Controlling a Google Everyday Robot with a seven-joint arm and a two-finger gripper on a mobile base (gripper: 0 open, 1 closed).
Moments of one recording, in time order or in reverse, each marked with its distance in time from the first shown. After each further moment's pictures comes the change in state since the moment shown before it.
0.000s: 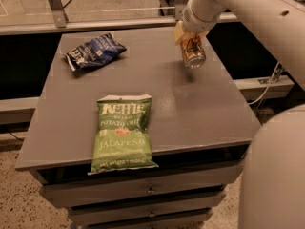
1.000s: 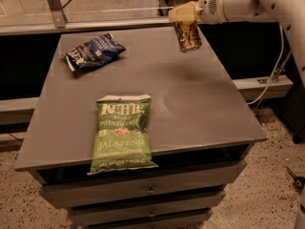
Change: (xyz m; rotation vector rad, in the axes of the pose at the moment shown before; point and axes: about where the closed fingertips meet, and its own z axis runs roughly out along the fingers) arm -0.047 0.034 -0.063 -0.557 -0.481 -0.186
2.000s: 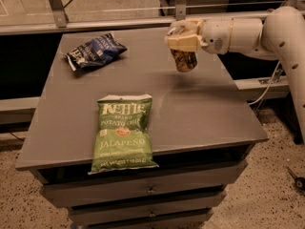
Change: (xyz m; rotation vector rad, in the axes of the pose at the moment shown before) arm 0.052 0.063 -0.017 -0.318 -0.213 -0.402
